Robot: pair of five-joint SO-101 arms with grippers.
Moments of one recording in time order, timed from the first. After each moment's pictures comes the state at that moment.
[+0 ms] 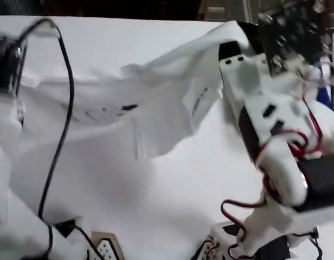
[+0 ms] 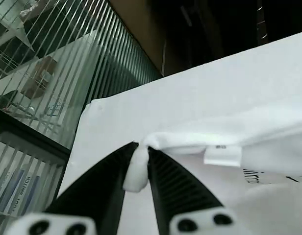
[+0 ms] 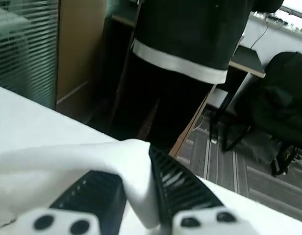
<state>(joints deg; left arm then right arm) -25.2 -33.5 -33.3 101.4 -29.8 -14.2 -20.2 -51.1 89.1 17.5</state>
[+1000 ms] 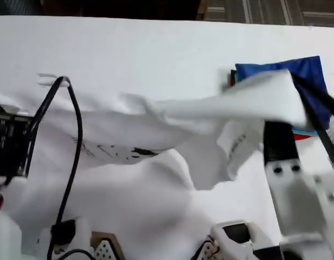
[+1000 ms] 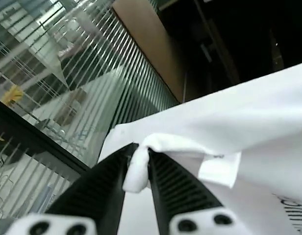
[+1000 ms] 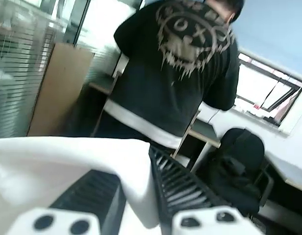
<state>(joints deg) -25.1 -43.6 -34.1 101.2 -31.1 -14.2 -30.5 -70.7 100.1 24.0</state>
